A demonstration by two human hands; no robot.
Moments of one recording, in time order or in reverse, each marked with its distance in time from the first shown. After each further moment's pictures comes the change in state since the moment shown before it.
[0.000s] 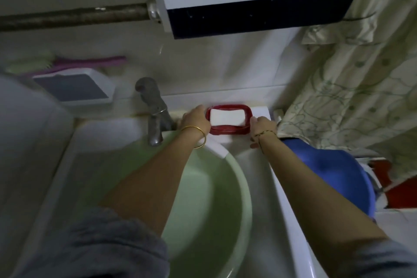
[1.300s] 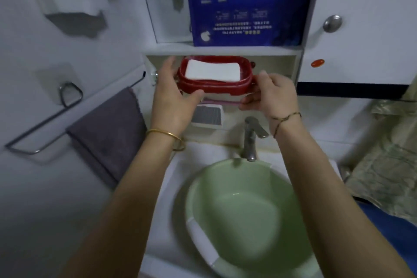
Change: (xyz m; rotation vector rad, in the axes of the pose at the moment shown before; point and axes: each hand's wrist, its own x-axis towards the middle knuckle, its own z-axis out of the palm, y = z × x) left_hand -0.258 -0.121 -0.246 -0.720 0.870 0.352; right_hand -0.308 -0.201 0.017 0.674 -0.115 -0.873
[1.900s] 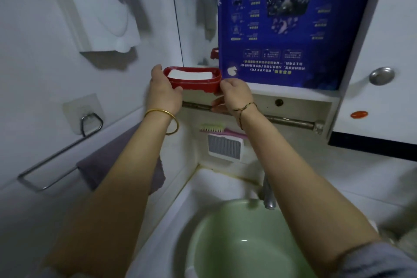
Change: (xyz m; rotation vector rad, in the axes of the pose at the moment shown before) left_hand 0.112 -0.018 -0.028 0.323 0.227 -0.183; right_hand 0.099 -0.011 0.106 -0.094 -0.372 0.027
